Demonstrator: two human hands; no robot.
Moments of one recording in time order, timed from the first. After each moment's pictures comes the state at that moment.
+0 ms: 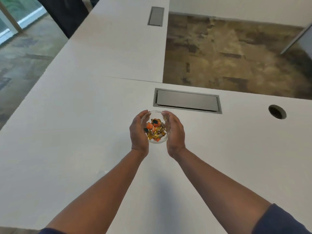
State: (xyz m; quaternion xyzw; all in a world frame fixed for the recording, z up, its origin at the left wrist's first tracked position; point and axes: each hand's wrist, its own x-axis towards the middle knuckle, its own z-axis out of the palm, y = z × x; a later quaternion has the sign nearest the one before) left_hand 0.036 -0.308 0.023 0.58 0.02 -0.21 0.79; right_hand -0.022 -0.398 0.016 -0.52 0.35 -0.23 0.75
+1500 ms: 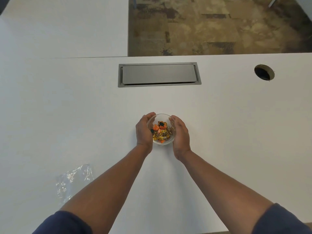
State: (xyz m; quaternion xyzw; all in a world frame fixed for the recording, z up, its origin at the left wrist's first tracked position) left_hand -0.045 -0.428 -0.109 0.66 0.03 -0.34 0.67; right_hand -0.140 -0.500 -0.124 -0.46 0.47 -0.23 0.71
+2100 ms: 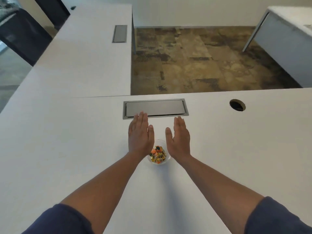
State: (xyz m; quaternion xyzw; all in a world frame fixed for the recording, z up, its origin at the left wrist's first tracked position) left_hand -0.017 -0.418 -0.003 0.87 -0.39 -0.03 0.30; right_hand -0.138 -0.518 -0.009 -0.83 0.41 -0.20 0.32
